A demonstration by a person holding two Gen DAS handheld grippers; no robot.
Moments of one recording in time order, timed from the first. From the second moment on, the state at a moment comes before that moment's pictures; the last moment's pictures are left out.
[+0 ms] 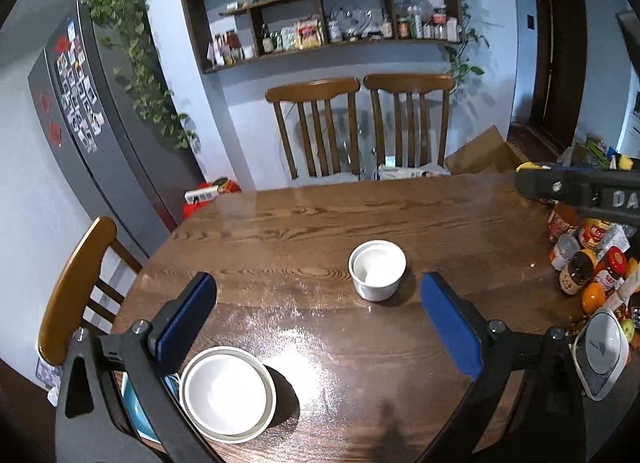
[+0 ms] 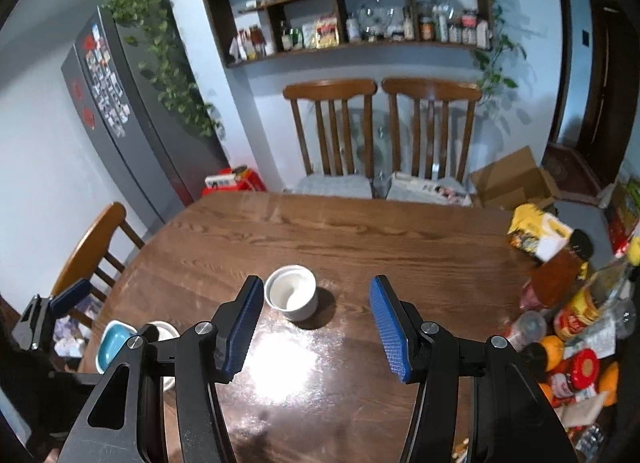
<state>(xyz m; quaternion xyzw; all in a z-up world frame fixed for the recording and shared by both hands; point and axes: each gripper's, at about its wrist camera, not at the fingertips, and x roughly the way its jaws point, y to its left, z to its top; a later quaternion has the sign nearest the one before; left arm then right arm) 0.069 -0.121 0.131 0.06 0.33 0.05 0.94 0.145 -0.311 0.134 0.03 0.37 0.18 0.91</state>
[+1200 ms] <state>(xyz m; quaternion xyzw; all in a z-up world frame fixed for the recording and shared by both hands) 0.141 -0.095 0.000 0.03 0.46 0.07 0.88 0.251 -0.238 -0.058 0.03 0.53 0.23 0.82</state>
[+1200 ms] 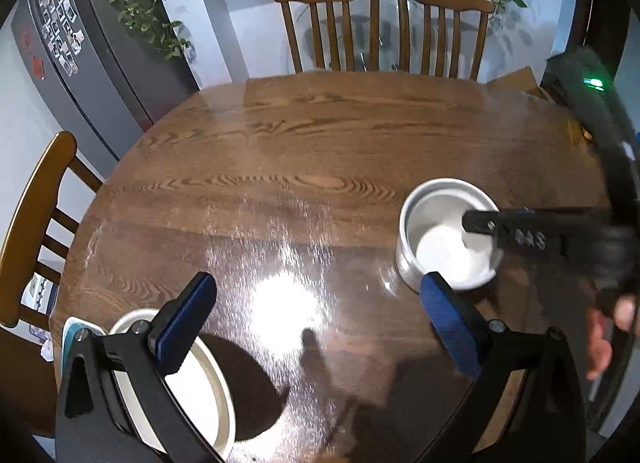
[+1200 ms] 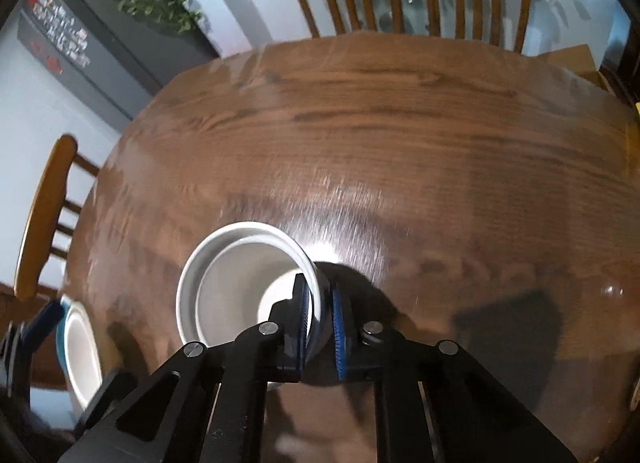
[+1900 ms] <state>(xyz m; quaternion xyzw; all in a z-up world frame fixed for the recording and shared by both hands) 0.069 -0.118 -0.055 0.03 0.56 0.00 0.83 0.134 -0.236 -0.073 0.03 0.56 0.29 0.78</state>
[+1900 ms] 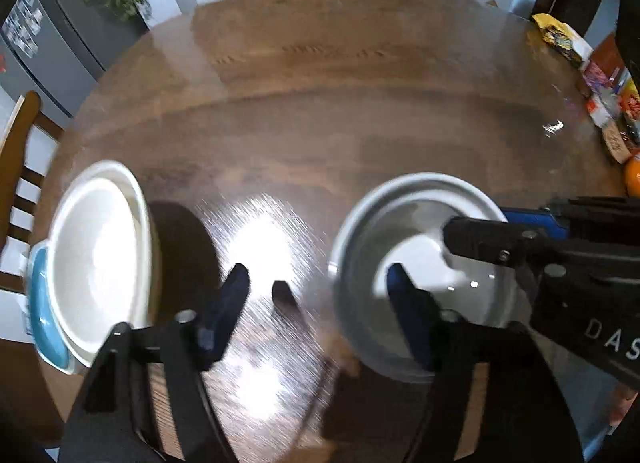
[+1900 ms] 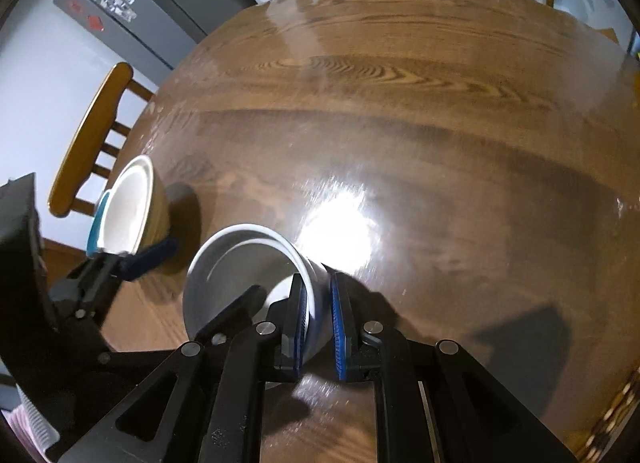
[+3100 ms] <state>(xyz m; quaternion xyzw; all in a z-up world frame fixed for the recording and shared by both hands) 0.025 -0.130 -0.049 0.02 0.53 -0.02 0.85 0.067 -0.237 -0.072 0.05 0.53 0.26 0.81</state>
